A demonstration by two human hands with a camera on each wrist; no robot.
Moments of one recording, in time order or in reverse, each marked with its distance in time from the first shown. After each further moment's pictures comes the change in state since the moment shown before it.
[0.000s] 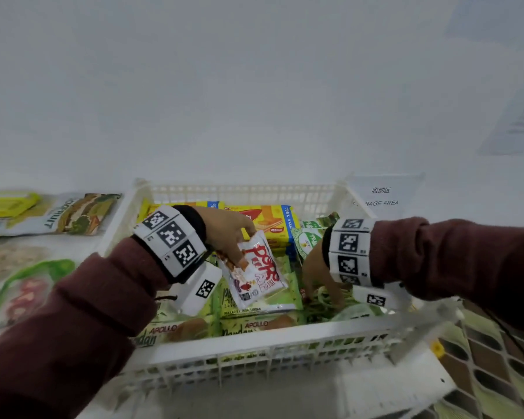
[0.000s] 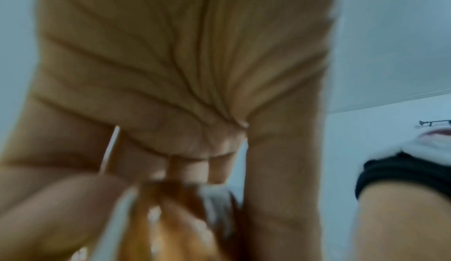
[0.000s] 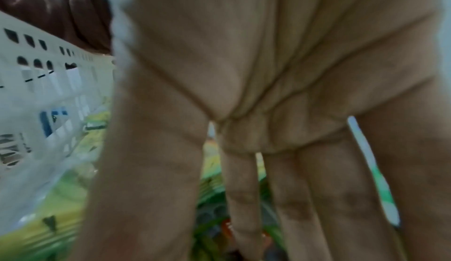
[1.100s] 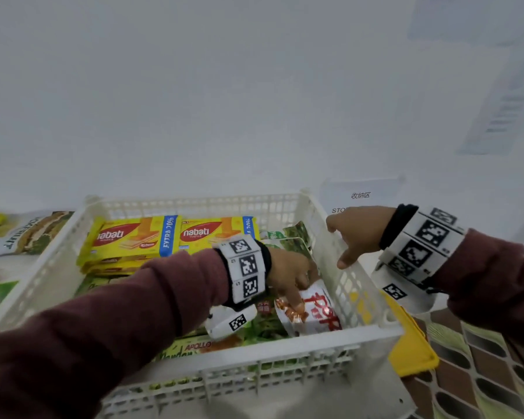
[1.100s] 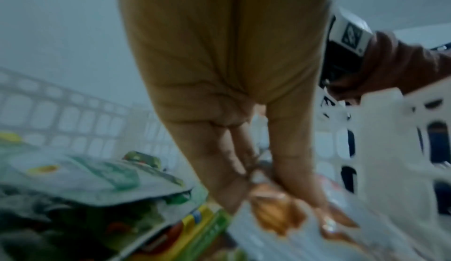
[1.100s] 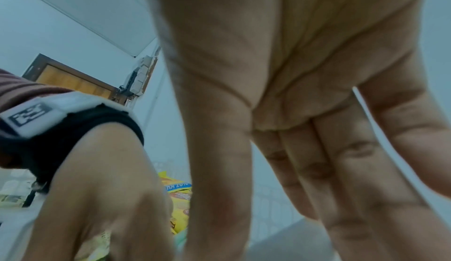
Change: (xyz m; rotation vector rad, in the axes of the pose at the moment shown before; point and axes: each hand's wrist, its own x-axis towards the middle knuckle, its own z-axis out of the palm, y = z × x) left_hand 0.085 0.129 0.049 0.095 -0.185 0.288; right_hand -0.080 0.090 0.069 0.338 0.474 0.409
